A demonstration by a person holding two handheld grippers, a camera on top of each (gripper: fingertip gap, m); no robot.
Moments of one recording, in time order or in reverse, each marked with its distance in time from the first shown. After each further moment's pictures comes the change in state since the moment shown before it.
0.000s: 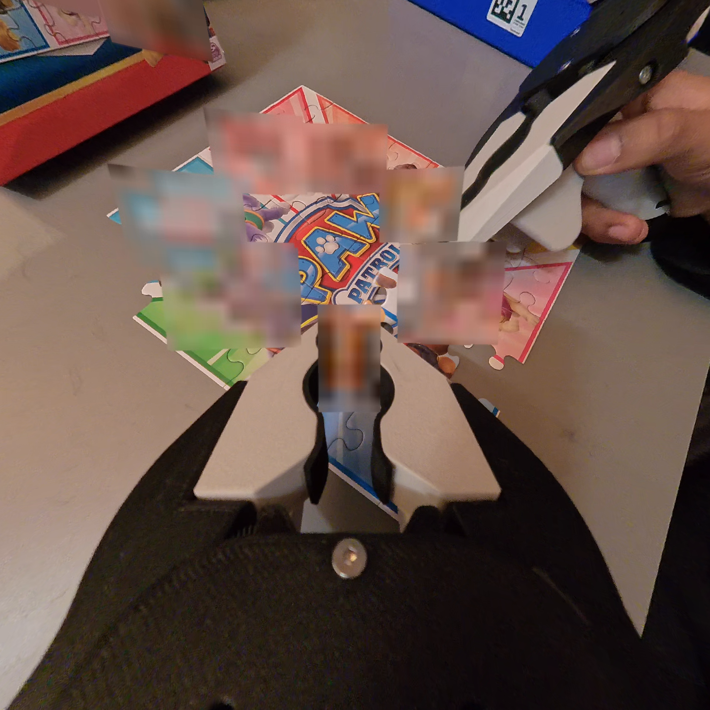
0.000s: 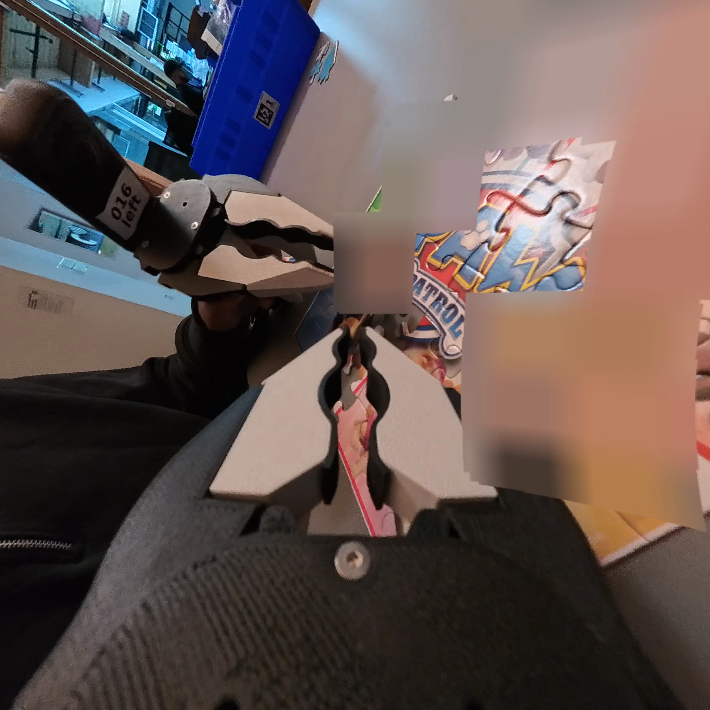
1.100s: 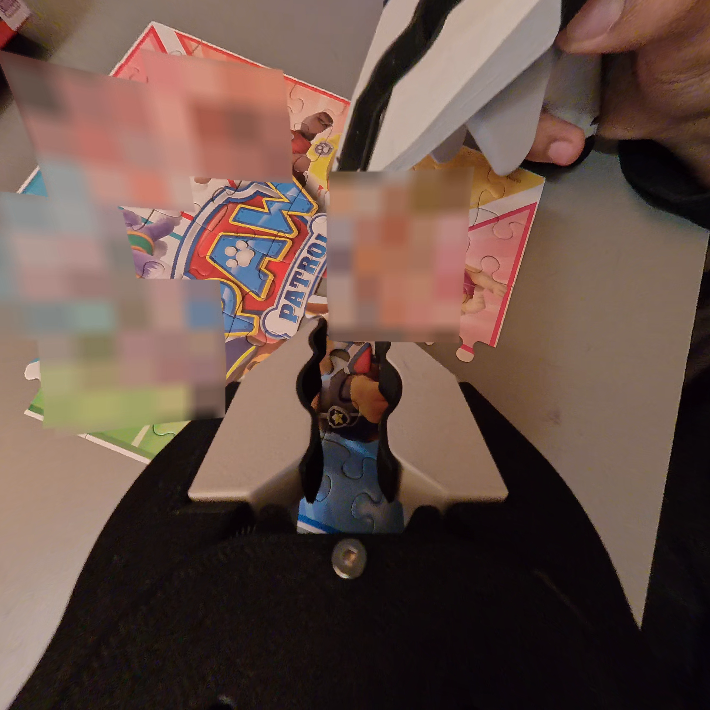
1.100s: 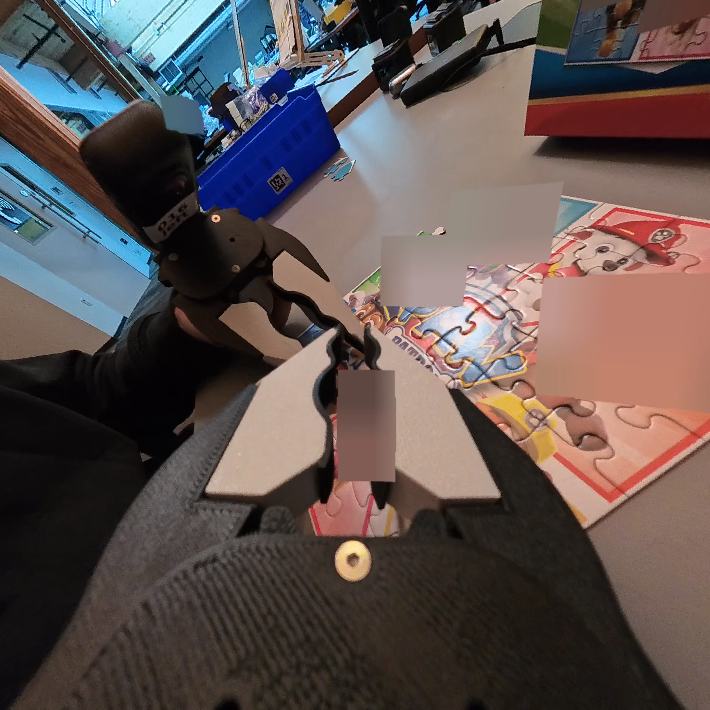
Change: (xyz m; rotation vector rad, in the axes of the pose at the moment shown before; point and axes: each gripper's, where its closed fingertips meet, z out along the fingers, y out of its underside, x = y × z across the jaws) left arm 0.033 0.010 0.029 -0.177 0.153 0.177; right arm -0.009 -0.029 -0.020 0.224 0.060 -0.330
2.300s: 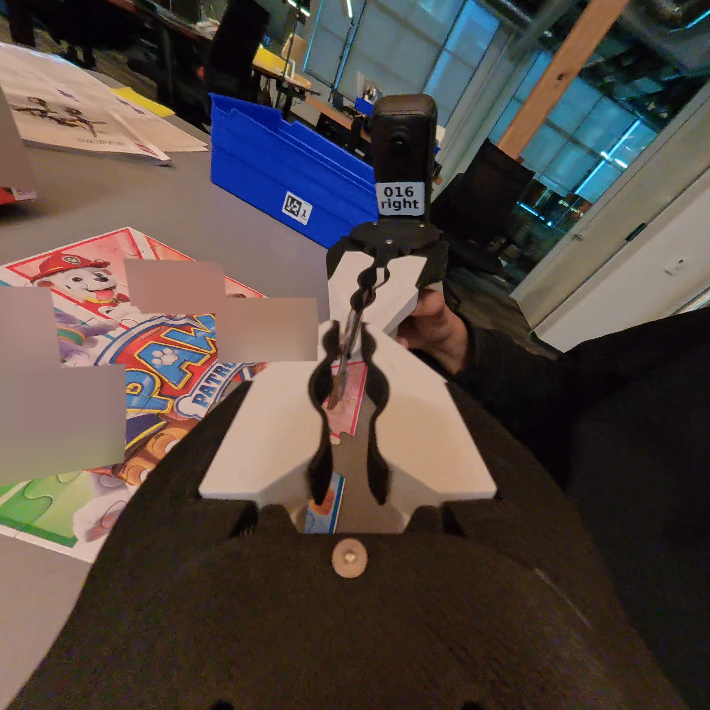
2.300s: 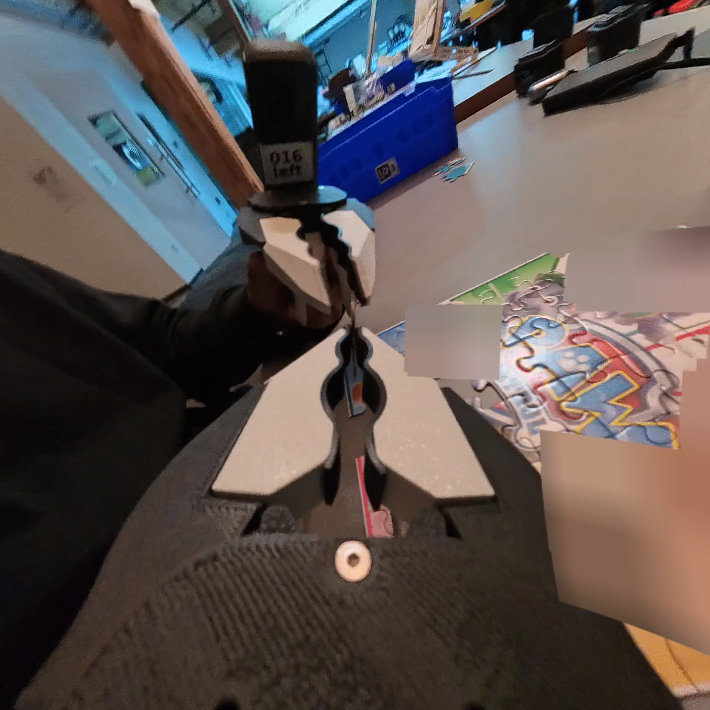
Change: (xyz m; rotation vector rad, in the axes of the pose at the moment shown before) left arm 0.036 -0.063 -0.072 0.589 0.344 -0.257; right arm -0.059 0.010 0.006 -0.013 -0.259 -0.152
